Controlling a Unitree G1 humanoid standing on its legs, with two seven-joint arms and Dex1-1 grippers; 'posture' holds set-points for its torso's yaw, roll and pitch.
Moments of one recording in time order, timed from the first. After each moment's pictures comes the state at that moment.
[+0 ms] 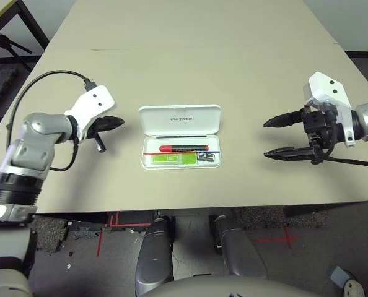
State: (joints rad) left arm -0.57 0.80 -0.10 0.23 -0.04 0.24 -0.95; right arm -0.55 -1.00 0.07 -0.16 0.44 0.67 1.35
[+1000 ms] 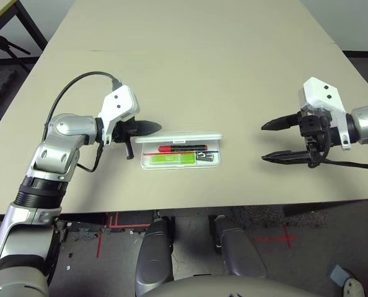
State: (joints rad) left arm -0.48 0.76 -0.11 -0.07 -0.21 0.33 -1.17; right arm -0.54 -0.98 0.10 -0.18 0.41 0.66 1.33
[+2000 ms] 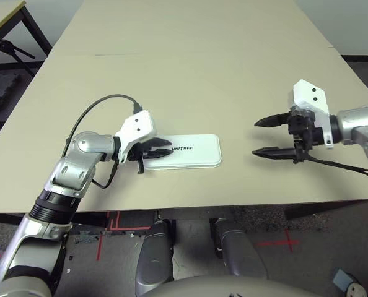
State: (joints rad) left arm -0.45 0.61 -0.03 0.04 -0.22 0.27 -0.99; right arm -0.56 -0.73 0.06 0.02 0.31 0.47 1.06
